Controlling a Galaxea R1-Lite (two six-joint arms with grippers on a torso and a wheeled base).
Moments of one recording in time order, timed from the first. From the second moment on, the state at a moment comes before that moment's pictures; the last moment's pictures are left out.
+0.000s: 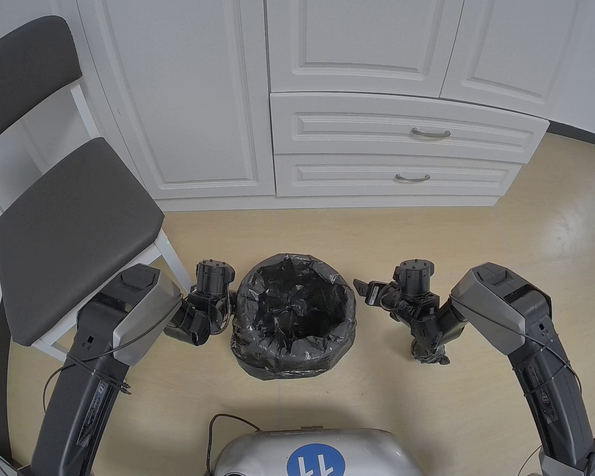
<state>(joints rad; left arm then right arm) -0.29 2.82 -1.67 -0.64 0.32 0.04 0.31 2.79 -1.58 -0.90 -0.05 0.37</state>
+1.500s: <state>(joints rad) -0.31 2.72 -1.49 -0.59 0.22 0.17 0.27 2.59 -1.36 -0.89 -0.06 0.28</state>
